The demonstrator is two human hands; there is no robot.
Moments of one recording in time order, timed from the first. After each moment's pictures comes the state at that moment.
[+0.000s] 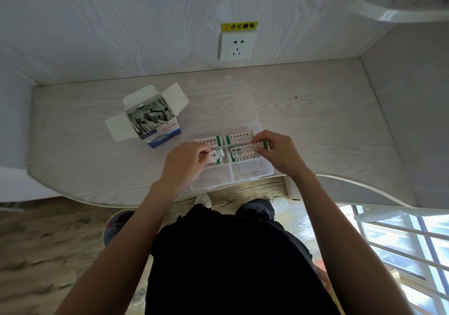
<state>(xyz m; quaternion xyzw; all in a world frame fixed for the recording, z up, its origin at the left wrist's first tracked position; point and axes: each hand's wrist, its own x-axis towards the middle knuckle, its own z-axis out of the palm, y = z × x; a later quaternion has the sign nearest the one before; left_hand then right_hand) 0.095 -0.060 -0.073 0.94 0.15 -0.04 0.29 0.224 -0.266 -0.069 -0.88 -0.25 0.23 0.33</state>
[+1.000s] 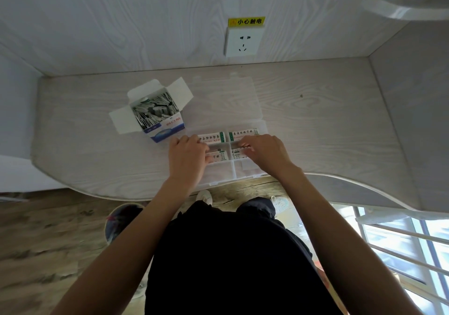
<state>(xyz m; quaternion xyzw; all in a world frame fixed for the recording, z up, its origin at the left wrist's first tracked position) 0.094 -0.073 -0.074 0.98 0.17 -0.07 0.06 0.210 -0.230 -0.067 -0.91 -0.36 0.20 0.06</state>
